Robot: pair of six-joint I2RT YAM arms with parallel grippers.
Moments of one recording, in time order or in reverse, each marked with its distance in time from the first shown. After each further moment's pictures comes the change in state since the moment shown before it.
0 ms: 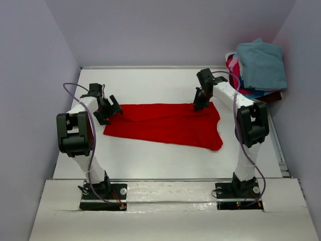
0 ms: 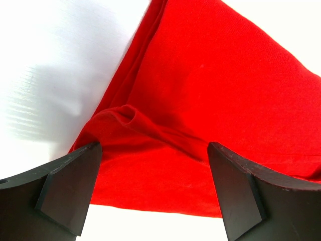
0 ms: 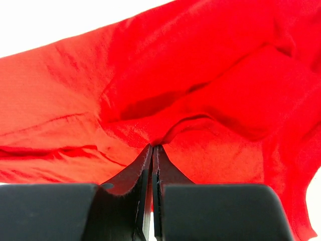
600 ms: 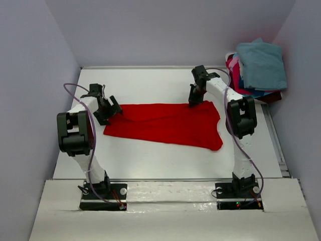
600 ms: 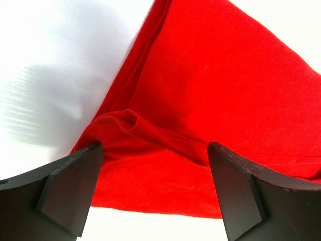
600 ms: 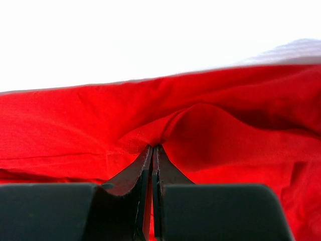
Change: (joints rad) left arm 0.000 0.013 0.000 0.001 0.001 0.003; right arm 0.000 0.227 0.254 -0.030 -0.045 -0.074
